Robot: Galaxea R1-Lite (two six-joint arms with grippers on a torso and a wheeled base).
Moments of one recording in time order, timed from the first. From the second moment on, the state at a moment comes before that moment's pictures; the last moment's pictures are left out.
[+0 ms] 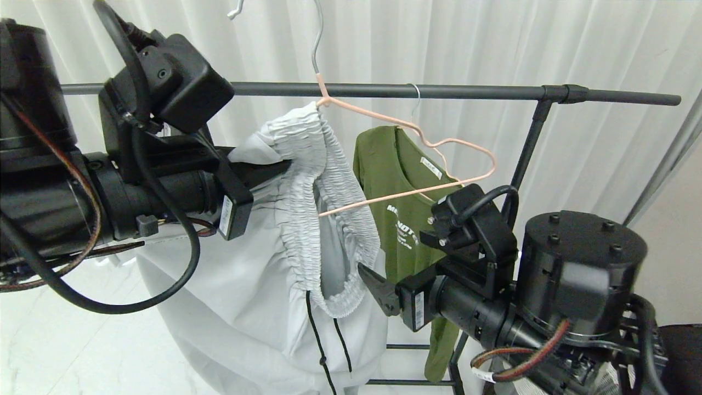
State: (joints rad) left arm -0.52 1.36 -0.99 -0.23 -0.14 0.56; right arm 1.07 1.71 -0.77 -0.81 -0.35 0.09
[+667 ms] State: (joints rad) left arm -0.57 1.33 -0.97 -0.23 -0.14 0.56; right arm 1.06 1.76 -0.79 -0.82 -0.35 0.13
